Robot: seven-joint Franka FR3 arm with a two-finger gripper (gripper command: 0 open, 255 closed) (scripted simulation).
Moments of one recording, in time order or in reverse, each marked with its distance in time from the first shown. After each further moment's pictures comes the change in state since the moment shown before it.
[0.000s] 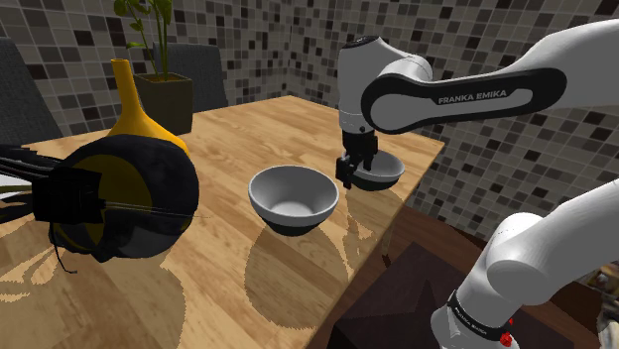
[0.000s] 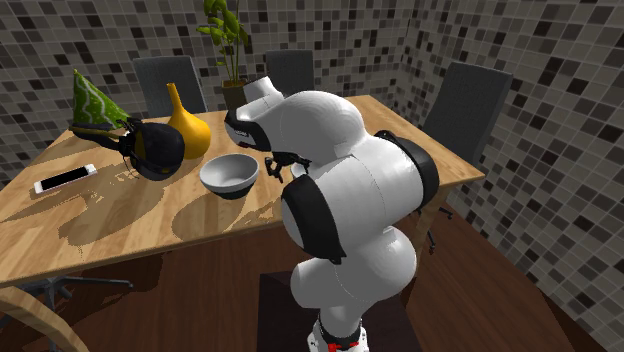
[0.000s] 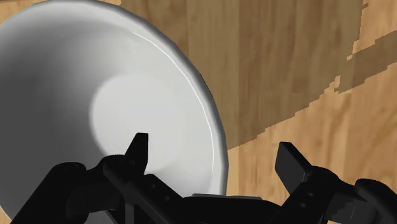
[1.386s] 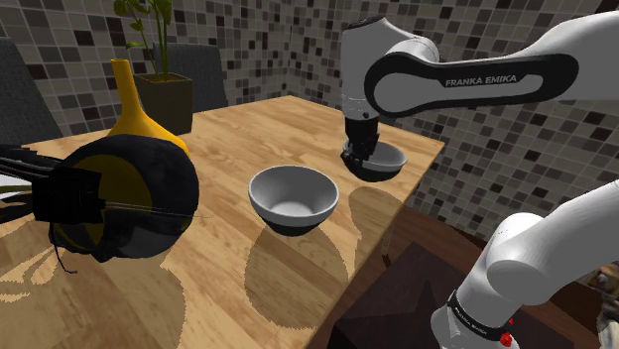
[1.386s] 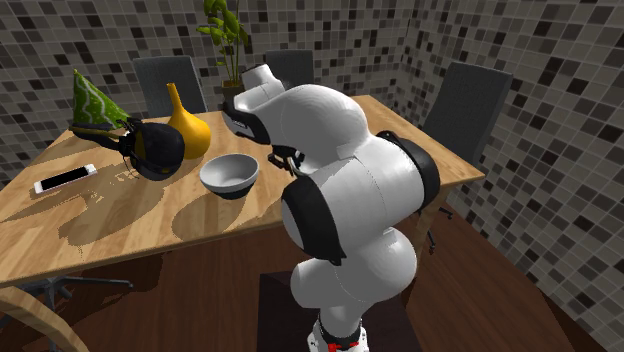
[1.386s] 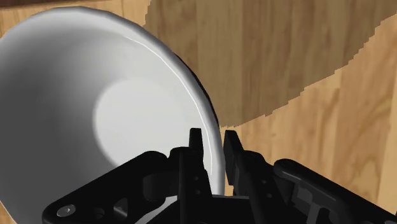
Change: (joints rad) arm -0.002 -0.006 -0.005 0.072 0.000 -0.076 -0.018
